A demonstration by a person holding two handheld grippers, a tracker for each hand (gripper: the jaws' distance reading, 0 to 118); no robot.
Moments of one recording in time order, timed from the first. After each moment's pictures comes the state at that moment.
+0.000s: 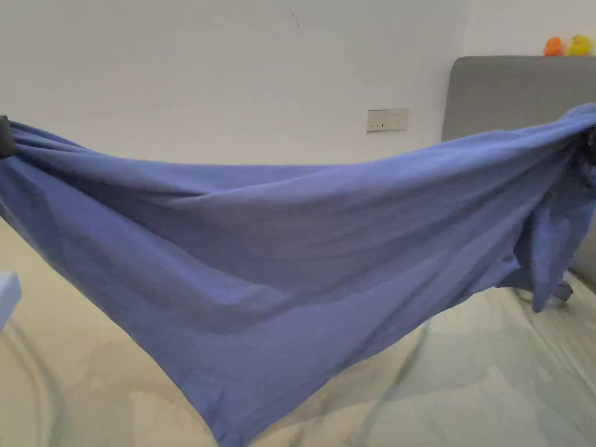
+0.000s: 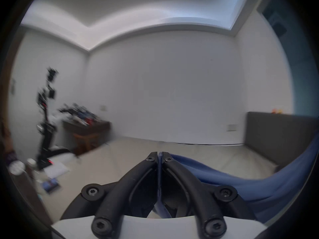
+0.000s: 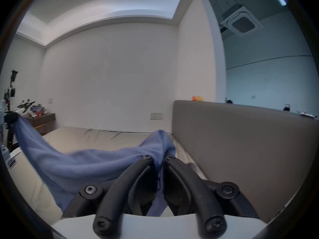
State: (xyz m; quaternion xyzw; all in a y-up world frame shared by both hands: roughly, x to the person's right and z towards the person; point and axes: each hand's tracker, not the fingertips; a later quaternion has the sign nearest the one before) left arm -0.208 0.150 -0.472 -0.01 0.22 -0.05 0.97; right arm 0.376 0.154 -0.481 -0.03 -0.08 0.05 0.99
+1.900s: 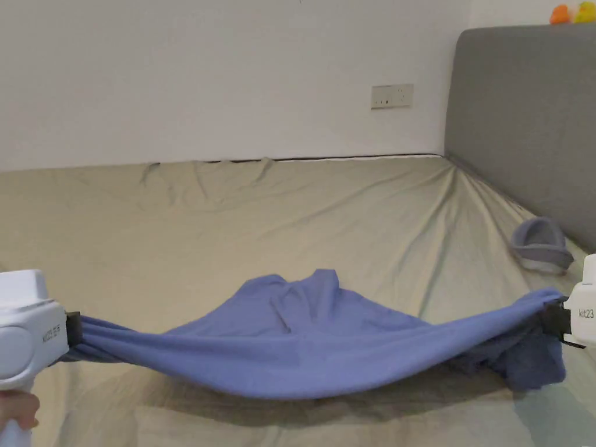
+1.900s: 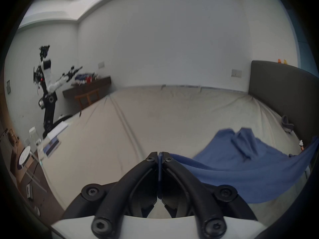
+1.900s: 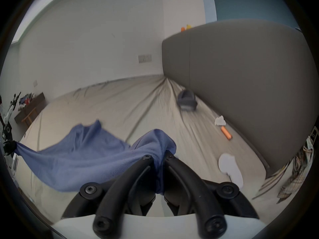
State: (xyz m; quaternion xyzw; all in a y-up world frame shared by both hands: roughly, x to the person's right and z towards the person) left arm -0.208 -0.047 -0.452 -0.27 0.17 0.00 0.95; right arm 0.378 -0.039 -0.466 -0.32 -0.08 -0.03 0.94
